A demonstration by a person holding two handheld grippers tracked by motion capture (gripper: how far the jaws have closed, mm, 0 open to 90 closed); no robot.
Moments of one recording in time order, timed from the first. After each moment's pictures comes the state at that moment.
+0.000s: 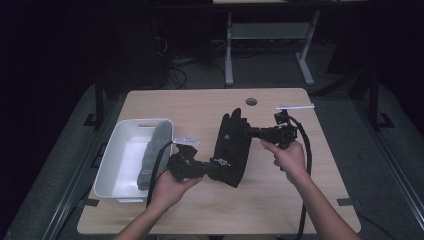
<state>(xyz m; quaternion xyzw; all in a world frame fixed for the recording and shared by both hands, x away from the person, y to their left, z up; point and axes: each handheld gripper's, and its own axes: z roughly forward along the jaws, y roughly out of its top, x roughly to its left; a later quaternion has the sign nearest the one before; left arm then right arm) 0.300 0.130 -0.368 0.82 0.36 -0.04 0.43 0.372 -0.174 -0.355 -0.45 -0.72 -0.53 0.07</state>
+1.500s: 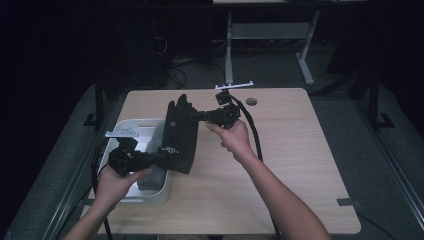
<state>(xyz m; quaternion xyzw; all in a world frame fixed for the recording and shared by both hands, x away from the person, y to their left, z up) 0.292 0.256 -0.332 0.79 0.42 0.02 0.44 0.413 -0.035 -0.320 -0.39 -0.74 -0.54 0.11</state>
